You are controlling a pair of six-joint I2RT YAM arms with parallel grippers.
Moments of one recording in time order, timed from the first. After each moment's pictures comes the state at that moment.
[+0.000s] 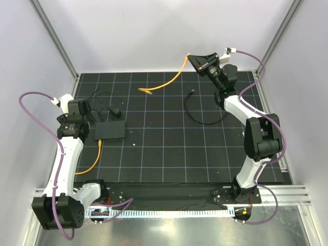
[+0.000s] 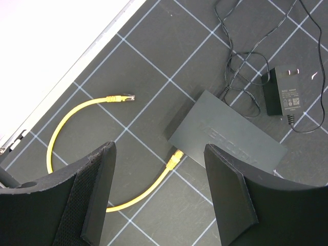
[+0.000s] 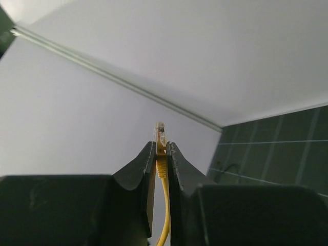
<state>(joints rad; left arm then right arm) 0.05 1.03 0.97 -0.67 -0.50 -0.45 0.23 1.79 1.31 0.79 -0.36 1.27</state>
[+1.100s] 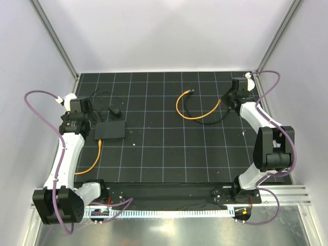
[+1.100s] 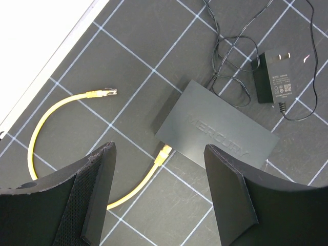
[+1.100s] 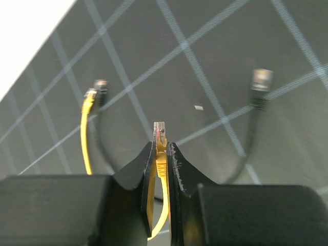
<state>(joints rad) 0.05 1.09 0.97 -0.65 -0.42 -0.45 0.04 1.63 1.14 -0.16 0.10 0.73</state>
